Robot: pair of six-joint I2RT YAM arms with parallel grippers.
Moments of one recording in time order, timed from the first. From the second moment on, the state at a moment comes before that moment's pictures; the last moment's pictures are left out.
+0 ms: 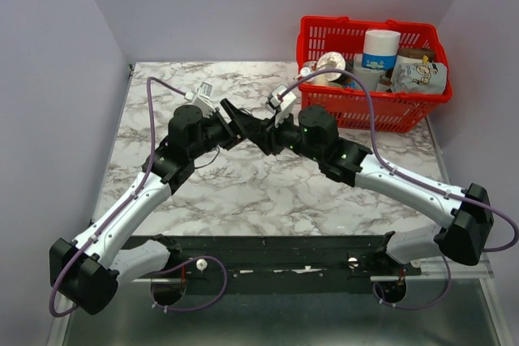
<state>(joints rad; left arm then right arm) -0.52 1.05 0.91 -0.05 0.26 -1.06 0.92 1.38 1.14 0.02 -0.01 0.10</state>
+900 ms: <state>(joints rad) -0.40 1.06 0.91 -0.13 0.31 -1.13 0.91 1.30 1.08 0.00 -0.12 0.04</state>
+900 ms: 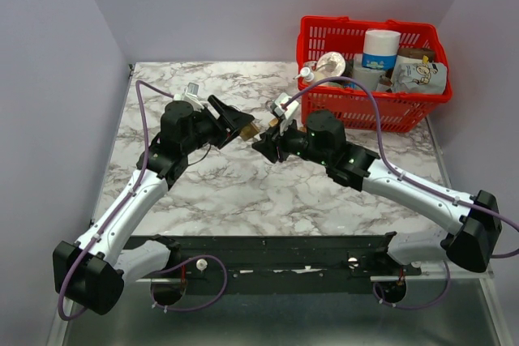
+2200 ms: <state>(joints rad) -0.36 1.06 0.95 -0.16 0.31 -1.16 0.89 1.35 1.06 0.06 -0.14 0.05</state>
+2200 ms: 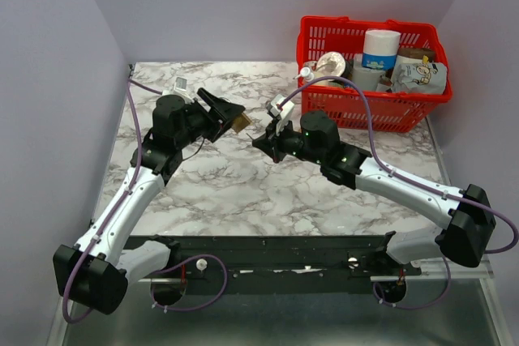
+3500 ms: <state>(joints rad) -0.11 1.64 1.15 -0.85 0.06 -0.14 0.89 1.88 1.41 -0.09 -0.28 0.60</state>
